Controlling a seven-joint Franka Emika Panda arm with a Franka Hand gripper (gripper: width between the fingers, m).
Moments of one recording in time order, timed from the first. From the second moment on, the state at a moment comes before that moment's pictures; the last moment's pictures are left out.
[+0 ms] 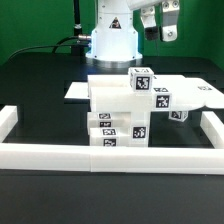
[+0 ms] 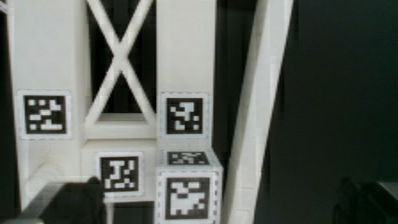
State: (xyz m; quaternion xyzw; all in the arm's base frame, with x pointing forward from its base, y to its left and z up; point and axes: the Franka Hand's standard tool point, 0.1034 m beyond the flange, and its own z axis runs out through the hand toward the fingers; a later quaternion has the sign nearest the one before) arm 0.608 0.030 0.171 -0.76 0.64 0.00 0.11
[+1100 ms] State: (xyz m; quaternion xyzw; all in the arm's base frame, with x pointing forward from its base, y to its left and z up) arm 0.583 0.061 0.188 -0.88 0.46 -0.03 0.11
